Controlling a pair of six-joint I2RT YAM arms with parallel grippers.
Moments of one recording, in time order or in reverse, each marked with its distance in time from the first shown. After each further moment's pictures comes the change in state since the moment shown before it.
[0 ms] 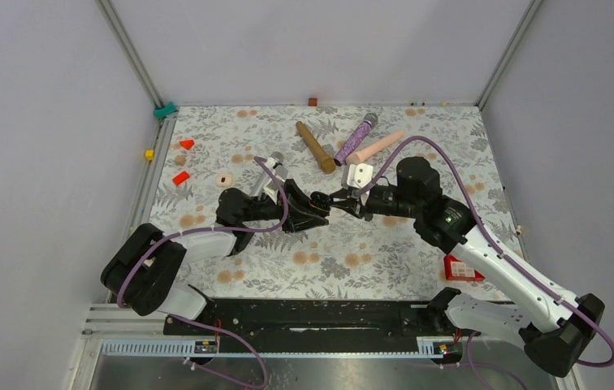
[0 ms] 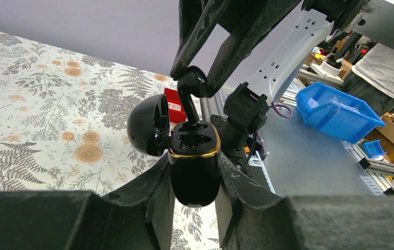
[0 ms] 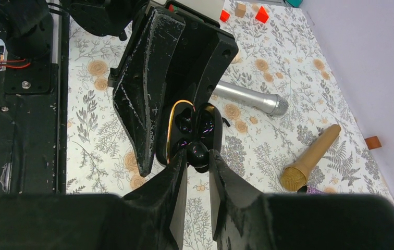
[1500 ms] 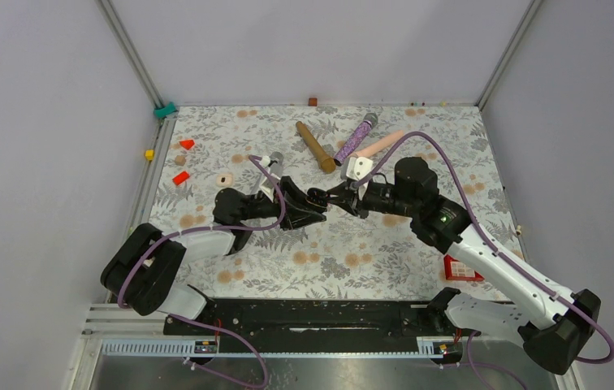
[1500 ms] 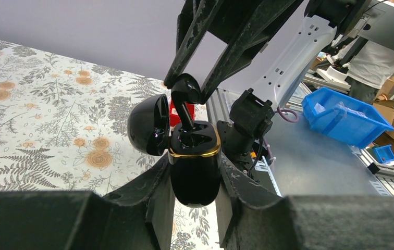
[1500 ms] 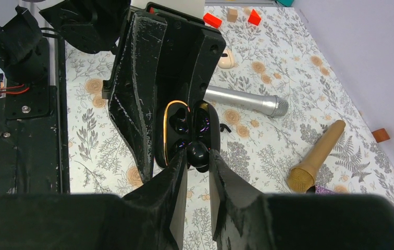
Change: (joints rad) left arm 0.027 0.000 -0.001 0.043 -0.003 -0.014; right arm 0.008 0.012 -0.037 0.108 0.037 0.099
